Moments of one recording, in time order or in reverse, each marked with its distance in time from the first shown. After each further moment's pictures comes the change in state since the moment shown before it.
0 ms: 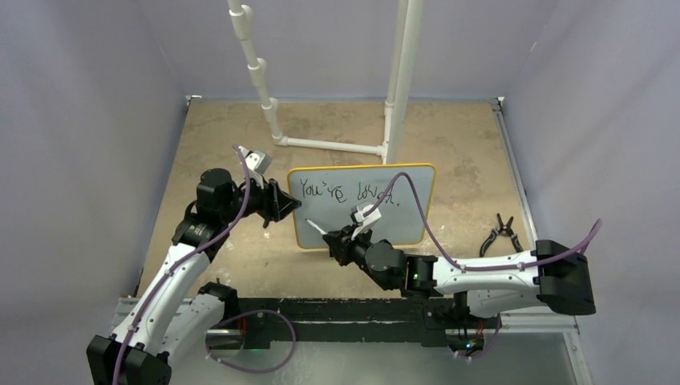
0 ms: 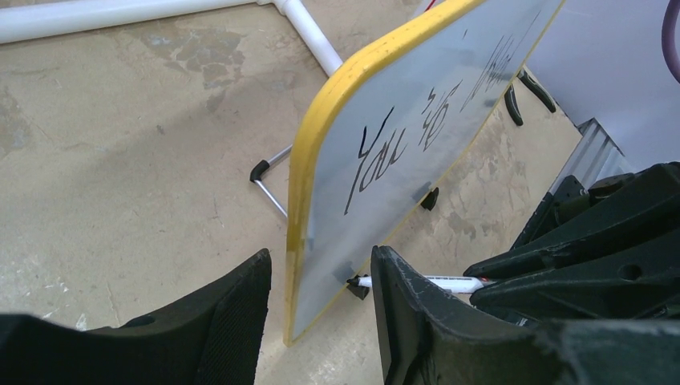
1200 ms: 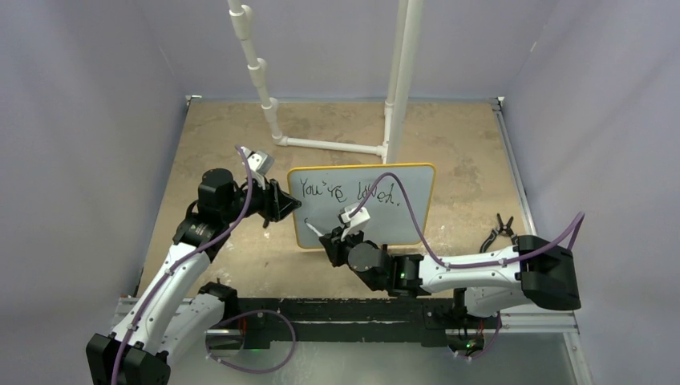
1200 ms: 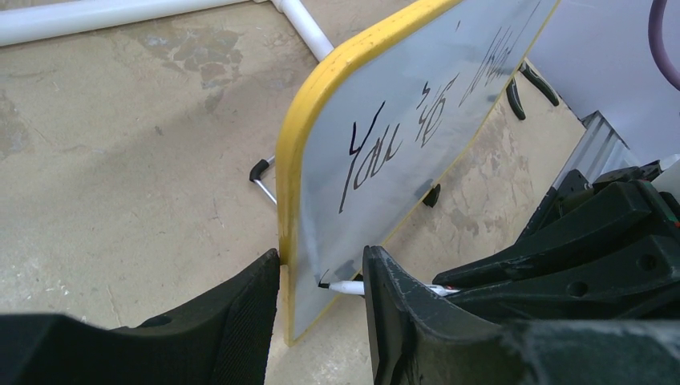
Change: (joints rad) left arm -0.014 0.006 0.000 0.001 -0.005 0.016; right arm 0.003 0.120 0.074 -0.068 0.062 0.034
